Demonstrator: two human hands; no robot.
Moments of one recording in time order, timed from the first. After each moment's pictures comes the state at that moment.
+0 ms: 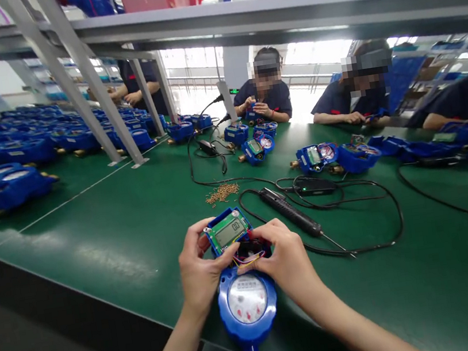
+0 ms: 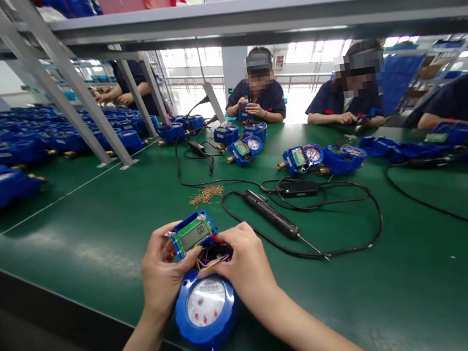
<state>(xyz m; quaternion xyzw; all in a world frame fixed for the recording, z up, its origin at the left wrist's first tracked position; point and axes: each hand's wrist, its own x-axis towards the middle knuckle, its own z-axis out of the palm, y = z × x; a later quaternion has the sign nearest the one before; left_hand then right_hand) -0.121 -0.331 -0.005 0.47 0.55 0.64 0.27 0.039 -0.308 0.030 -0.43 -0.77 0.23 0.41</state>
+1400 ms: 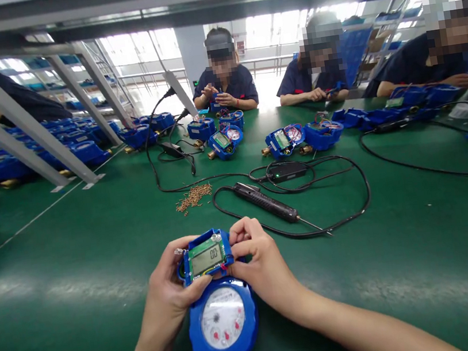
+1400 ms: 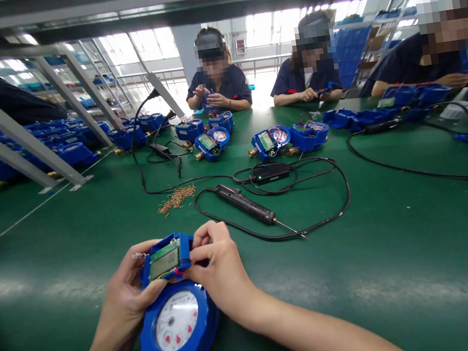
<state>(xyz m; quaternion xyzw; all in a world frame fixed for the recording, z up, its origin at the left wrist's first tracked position) -0.144 -0.328 -0.014 0.55 0.49 0.52 0.44 0.044 -0.312 0.010 -0.43 -0.67 0.39 0.46</state>
